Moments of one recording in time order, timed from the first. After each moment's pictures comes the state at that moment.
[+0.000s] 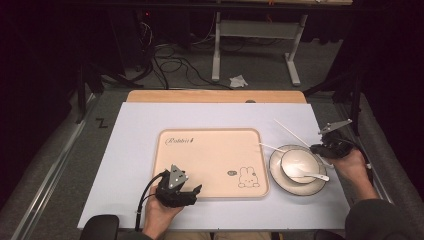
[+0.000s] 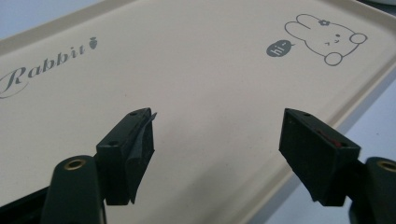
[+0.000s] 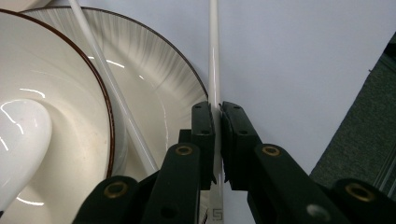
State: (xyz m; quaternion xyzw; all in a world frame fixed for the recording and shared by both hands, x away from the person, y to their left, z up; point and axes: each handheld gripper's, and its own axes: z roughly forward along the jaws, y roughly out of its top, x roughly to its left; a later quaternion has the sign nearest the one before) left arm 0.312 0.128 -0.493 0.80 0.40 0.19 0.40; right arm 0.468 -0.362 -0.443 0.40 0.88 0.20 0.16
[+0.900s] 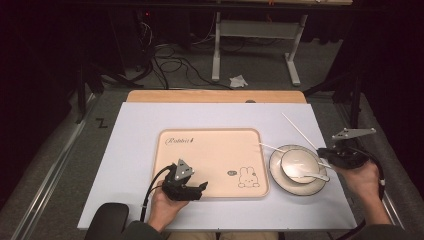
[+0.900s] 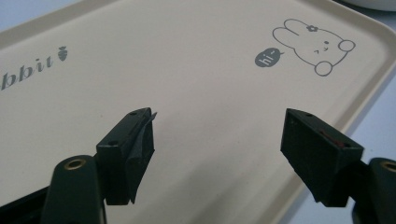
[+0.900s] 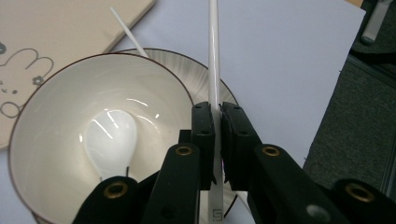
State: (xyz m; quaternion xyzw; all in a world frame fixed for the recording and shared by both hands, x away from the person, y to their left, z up) left arm 0.333 0.116 -0.493 0.82 0.38 0.16 0.40; right arm 0.409 -0.358 -0.403 0.43 0.84 0.27 0.19
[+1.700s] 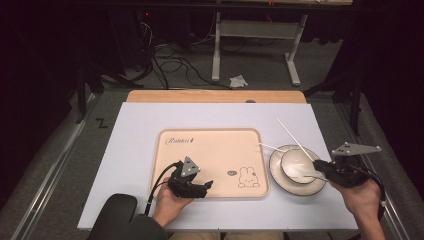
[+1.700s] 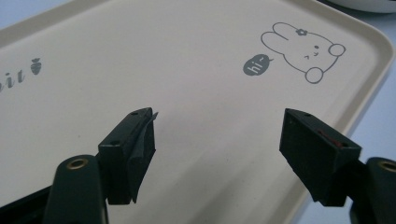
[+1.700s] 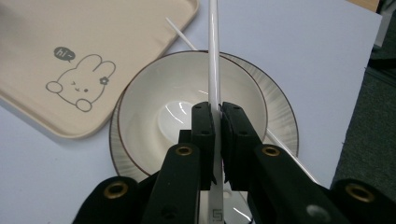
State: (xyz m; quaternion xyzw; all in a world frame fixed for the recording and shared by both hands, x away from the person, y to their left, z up) left arm 0.342 0.104 -0.493 0.82 0.37 0.15 0.40; right arm 0.353 -0.331 -0.391 0.44 0.83 0.29 0.19
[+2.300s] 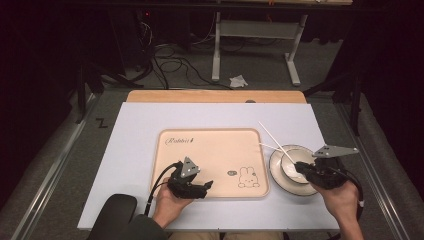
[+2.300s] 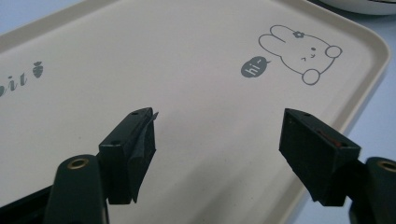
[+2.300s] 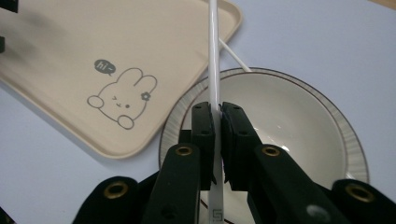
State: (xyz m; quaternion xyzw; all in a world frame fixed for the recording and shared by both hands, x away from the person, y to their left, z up) left arm 0.340 0.104 -0.492 0.82 0.37 0.15 0.40; right arm 0.351 -0.289 -0.400 0.42 0.84 0.31 0.17
